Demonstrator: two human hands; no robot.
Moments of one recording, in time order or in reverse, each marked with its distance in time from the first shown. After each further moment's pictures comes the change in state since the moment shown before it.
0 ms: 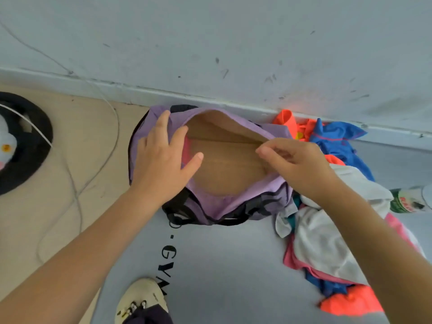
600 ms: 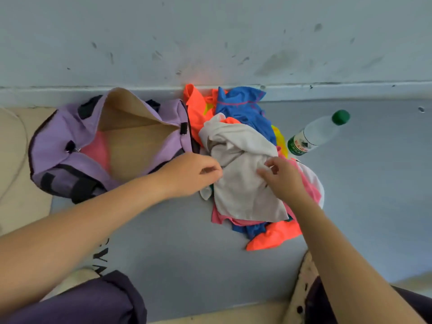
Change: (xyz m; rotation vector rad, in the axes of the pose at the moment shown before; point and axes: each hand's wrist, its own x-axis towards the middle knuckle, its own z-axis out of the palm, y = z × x) left_hand -0.019 0.215 0.040 -0.424 -0.655 0.357; right_hand -0.157 0.166 -0.063 0.021 0.229 0.611
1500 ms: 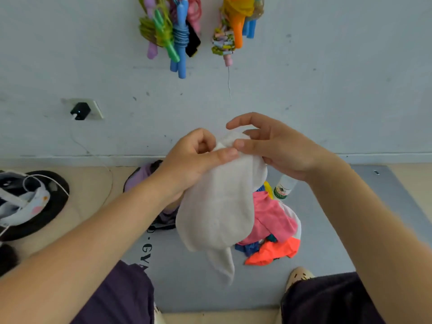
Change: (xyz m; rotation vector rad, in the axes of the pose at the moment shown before) left_hand -0.216 0.236 -0.118 -0.747 0.529 0.153; right_hand -0.226 -0.248 -0.233 0.544 -0.572 -0.577
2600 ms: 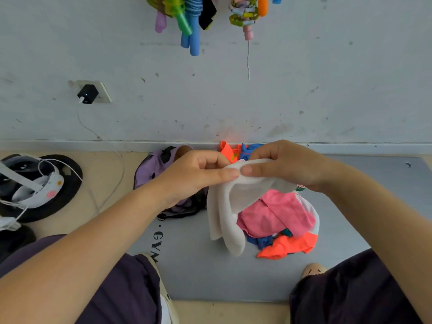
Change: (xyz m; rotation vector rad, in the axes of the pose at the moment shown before) left_hand 0.002 -0.042 -0.023 0.063 -0.232 -0.154; right_hand 0.022 0.051 -0.001 -0.318 -0.113 0.181
